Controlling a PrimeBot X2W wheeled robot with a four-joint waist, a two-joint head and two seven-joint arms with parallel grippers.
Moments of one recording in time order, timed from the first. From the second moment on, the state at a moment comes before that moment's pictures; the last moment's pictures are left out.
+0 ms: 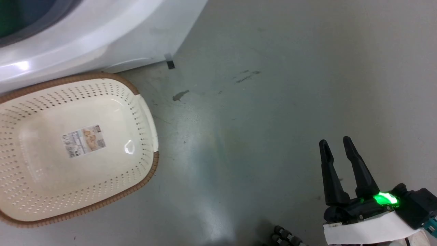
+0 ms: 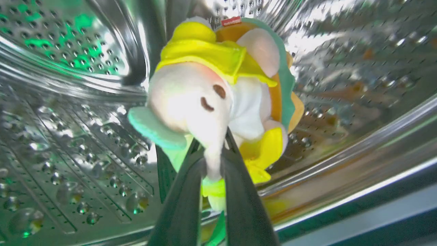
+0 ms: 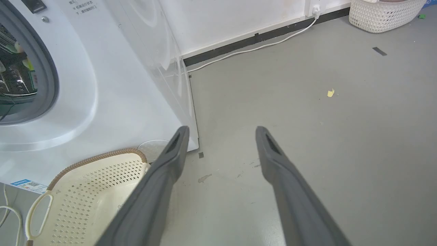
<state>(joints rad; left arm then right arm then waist) -1.32 0.72 -0.28 0.70 -0.31 -0.13 0.22 -0.02 -0.05 0.15 -0.14 0.44 0.13 -0.26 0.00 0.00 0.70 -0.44</state>
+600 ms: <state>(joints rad) -1.36 0.72 -0.47 0.90 -0.41 -0.13 0.19 -0.05 -0.05 0.12 -0.14 0.42 0.13 -0.26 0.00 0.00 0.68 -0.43</state>
